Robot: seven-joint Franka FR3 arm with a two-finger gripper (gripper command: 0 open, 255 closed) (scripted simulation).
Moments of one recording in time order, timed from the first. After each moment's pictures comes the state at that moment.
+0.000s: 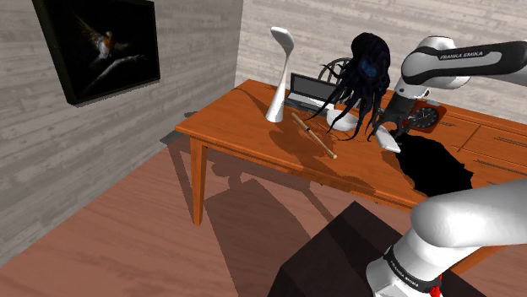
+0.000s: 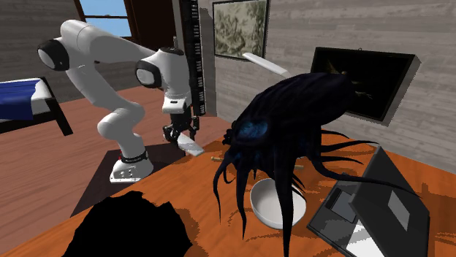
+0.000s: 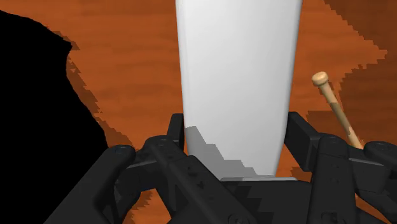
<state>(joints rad) -0.40 -0.55 -0.29 -2.44 -0.16 1.89 0.41</state>
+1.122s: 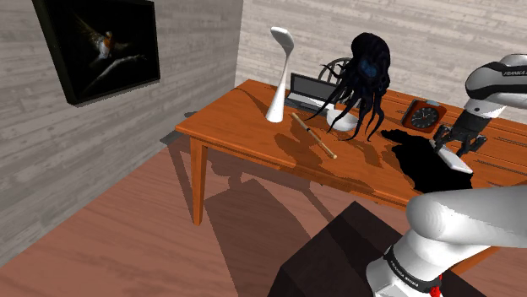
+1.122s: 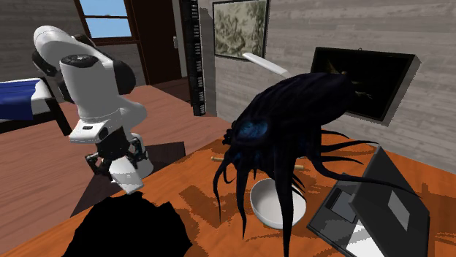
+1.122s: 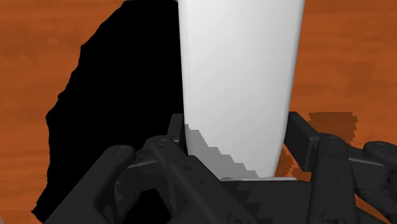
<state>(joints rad) -0.59 -0.64 -0.62 -2.41 -0.38 1.84 0.00</state>
